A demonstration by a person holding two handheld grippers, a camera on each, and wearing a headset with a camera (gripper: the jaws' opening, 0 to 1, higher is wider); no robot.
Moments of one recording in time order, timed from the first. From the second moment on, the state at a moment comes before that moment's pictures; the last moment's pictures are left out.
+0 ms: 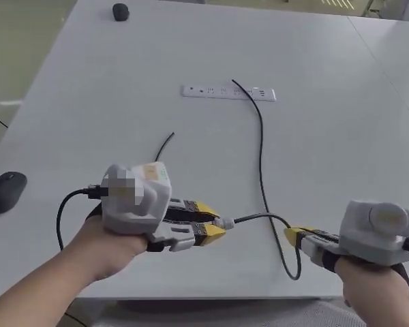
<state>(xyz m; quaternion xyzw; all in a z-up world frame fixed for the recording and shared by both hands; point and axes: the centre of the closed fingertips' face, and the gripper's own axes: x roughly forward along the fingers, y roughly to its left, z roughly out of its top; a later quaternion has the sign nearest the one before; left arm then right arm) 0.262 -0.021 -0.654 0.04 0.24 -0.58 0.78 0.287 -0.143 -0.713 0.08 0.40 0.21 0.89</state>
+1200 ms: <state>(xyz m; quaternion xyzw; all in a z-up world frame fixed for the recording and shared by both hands) 0.265 -0.010 -0.658 0.05 0.26 -0.57 0.78 0.272 -0.033 -0.659 -0.23 0.29 0.45 0.82</state>
